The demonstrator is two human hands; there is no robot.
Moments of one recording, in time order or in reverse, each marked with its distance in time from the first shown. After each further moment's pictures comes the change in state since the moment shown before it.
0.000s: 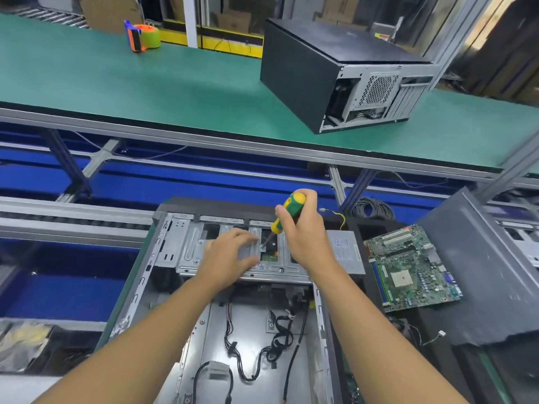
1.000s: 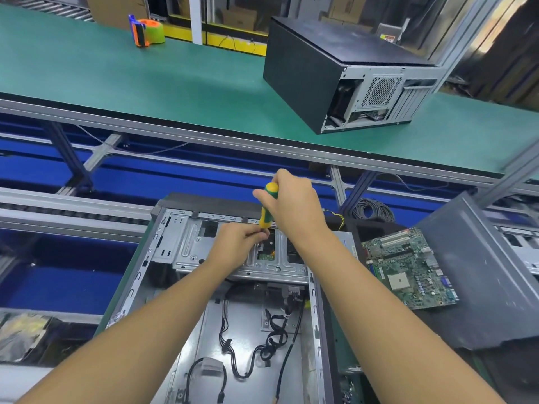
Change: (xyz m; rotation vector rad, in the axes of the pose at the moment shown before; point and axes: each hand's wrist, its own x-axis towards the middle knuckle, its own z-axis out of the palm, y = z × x) left_hand 0.020 0.030 -0.004 -0.431 0.040 -0.137; right_hand 0.035 -0.062 -0.006 -0.512 -0.088 -0.054
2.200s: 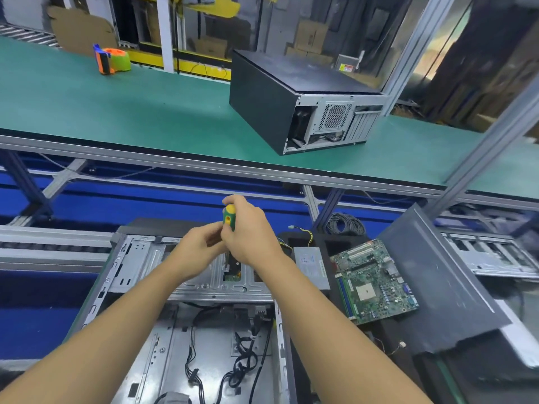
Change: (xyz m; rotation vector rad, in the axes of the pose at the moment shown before) left_hand 0.003 0.035 -0.030 -0.231 -0.123 0.249; right_hand -0.012 0.003 0.000 0.261 -0.160 0.030
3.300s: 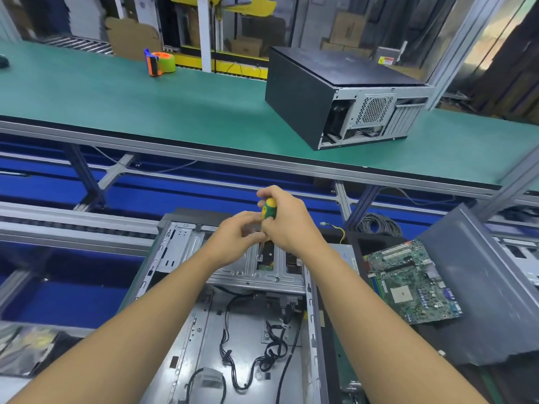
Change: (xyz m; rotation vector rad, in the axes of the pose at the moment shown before) left_hand -0.002 -0.003 -0.002 0.196 0.010 -0.011; right_hand -0.003 0.002 -0.006 0.119 -0.021 -0.017
